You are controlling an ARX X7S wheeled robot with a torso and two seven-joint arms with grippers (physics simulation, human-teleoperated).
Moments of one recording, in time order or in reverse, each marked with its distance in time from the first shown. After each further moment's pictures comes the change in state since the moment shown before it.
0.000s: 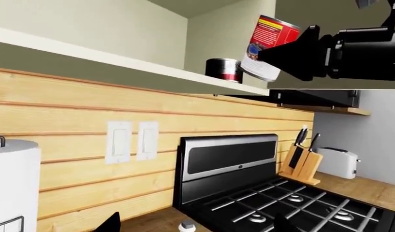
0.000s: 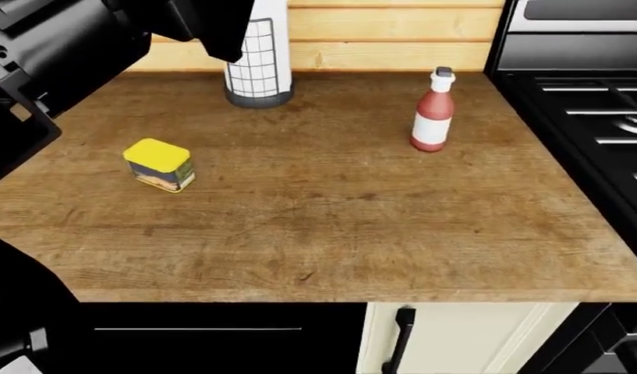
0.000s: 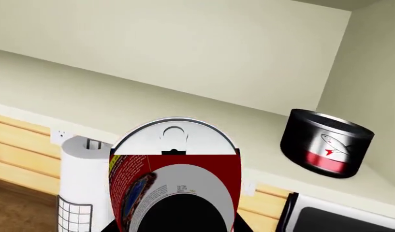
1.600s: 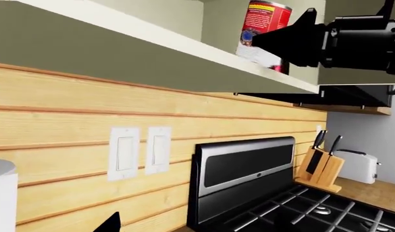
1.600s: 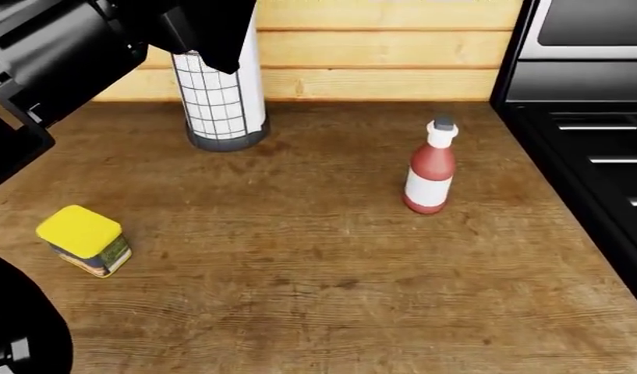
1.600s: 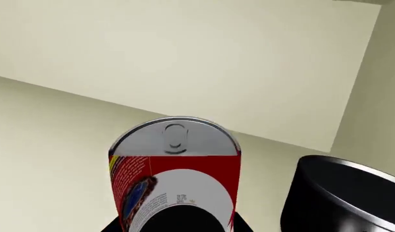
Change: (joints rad) left arm 0.023 -0.071 0.067 0.007 -0.111 0.090 -0.047; right arm 0.010 0.002 0.014 -0.028 0.046 0.002 -0.001
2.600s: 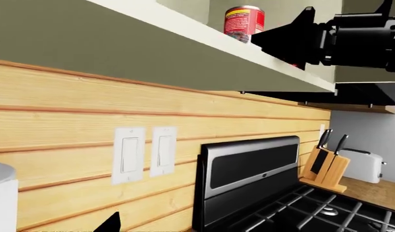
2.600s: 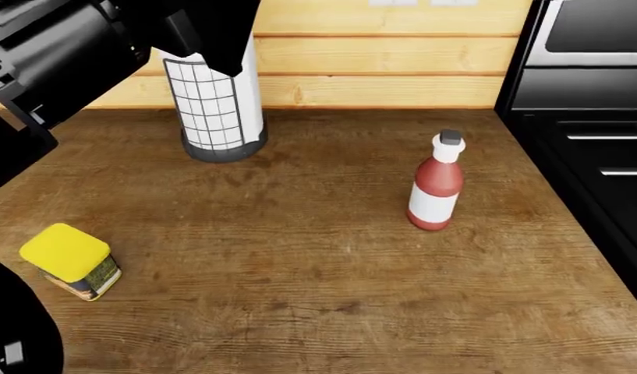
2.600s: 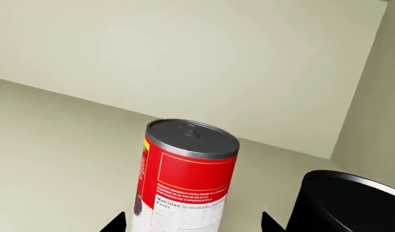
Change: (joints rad) left arm 0.004 -0.026 0.042 -0.003 -0.025 0.044 -0.011; right arm 0.000 0.000 -0.005 0.004 -0.017 -0.009 -0.004
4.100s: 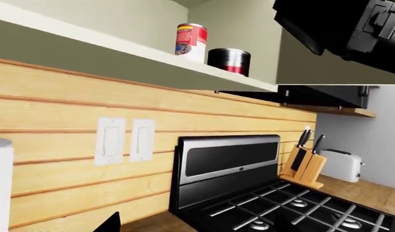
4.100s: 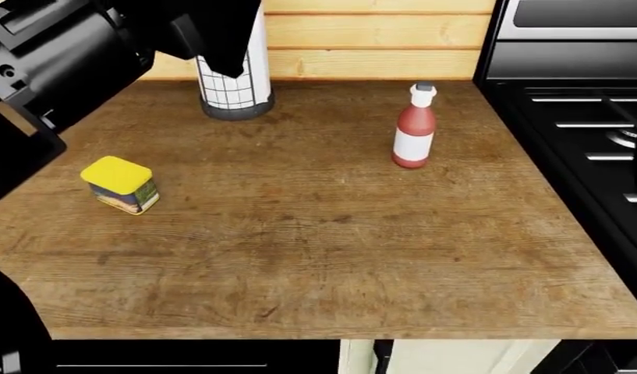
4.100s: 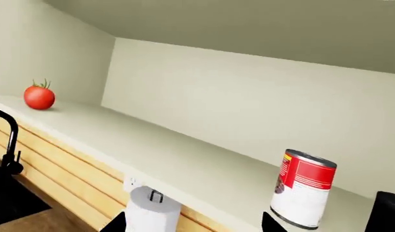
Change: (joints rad) left arm 0.035 -0.025 0.043 0.000 0.003 0.076 -0.002; right arm -0.233 0.012 0.028 -0.512 0.173 0.096 -0.179
